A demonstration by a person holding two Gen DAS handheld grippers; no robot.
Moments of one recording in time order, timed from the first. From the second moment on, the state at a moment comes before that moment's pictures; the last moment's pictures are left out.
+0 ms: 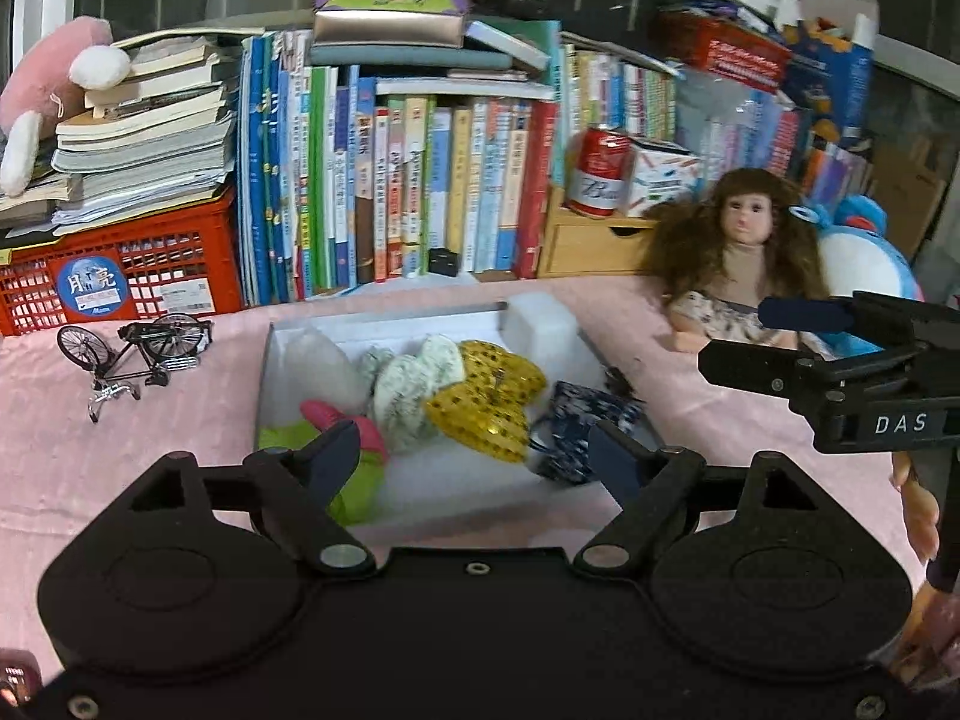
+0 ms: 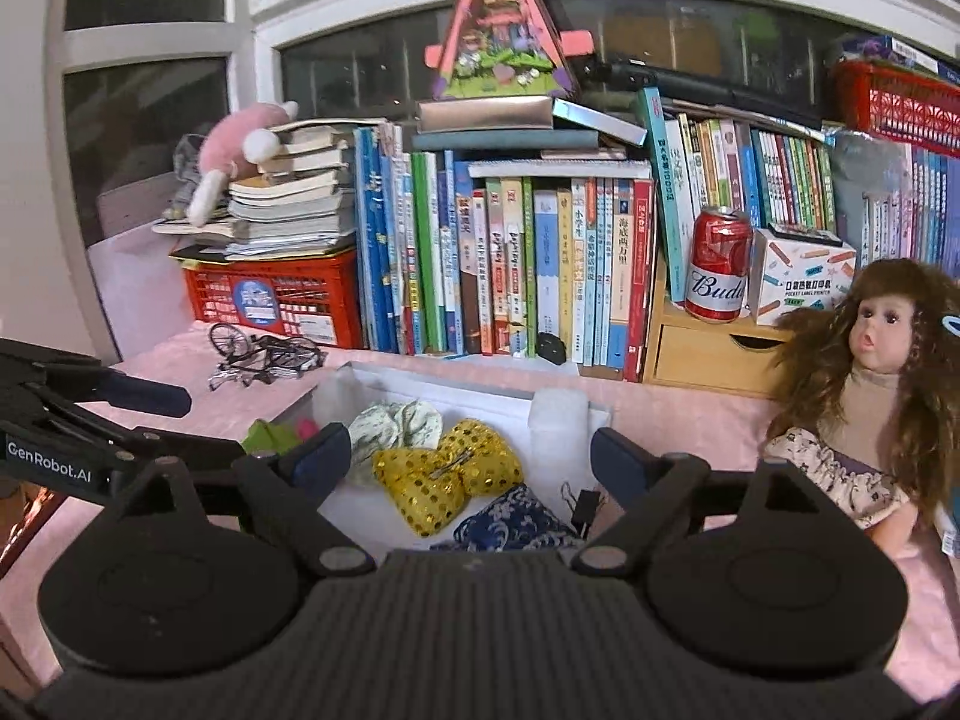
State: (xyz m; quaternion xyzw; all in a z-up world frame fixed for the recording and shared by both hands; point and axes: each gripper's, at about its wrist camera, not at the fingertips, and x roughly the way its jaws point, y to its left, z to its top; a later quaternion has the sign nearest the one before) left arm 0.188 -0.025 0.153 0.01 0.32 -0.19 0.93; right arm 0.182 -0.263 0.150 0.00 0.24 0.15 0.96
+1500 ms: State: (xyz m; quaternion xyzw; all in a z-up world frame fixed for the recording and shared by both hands) left arm 0.038 -0.034 0.035 -0.12 0.28 -0.13 0.94; right arm 0.021 -0.281 0.054 -0.10 0.23 0.18 0.95
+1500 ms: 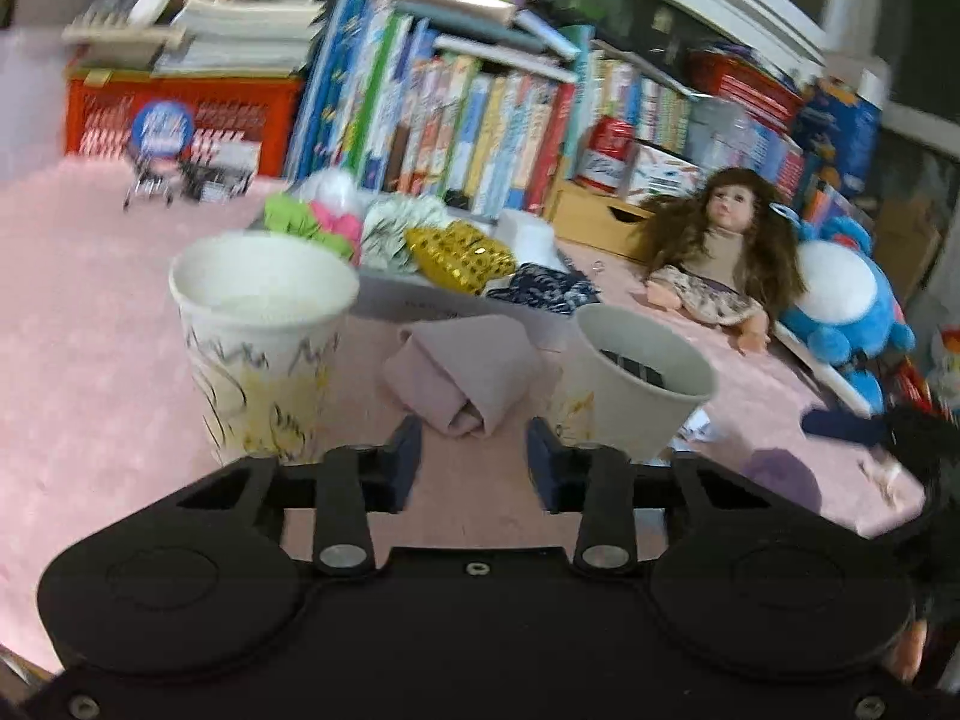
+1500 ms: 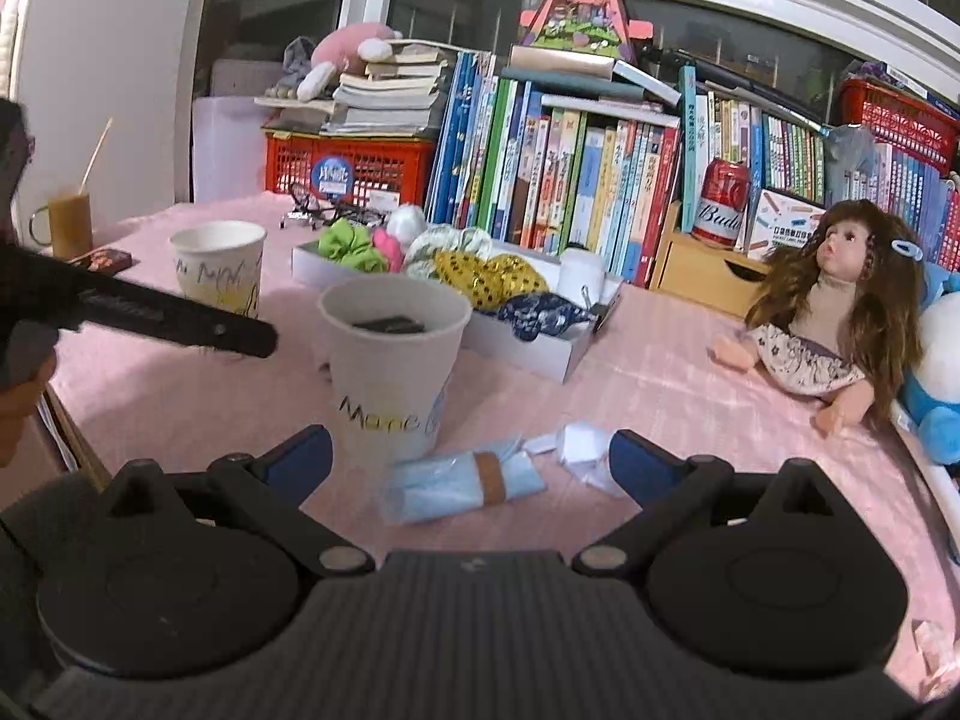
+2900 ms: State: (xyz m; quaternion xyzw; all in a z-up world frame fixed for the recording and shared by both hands) left arm 0.085 -0.049 0.007 -0.22 0.27 -0.06 0.94; right arm 0.038 -0.264 0.020 -0.14 0.26 0.20 0.93
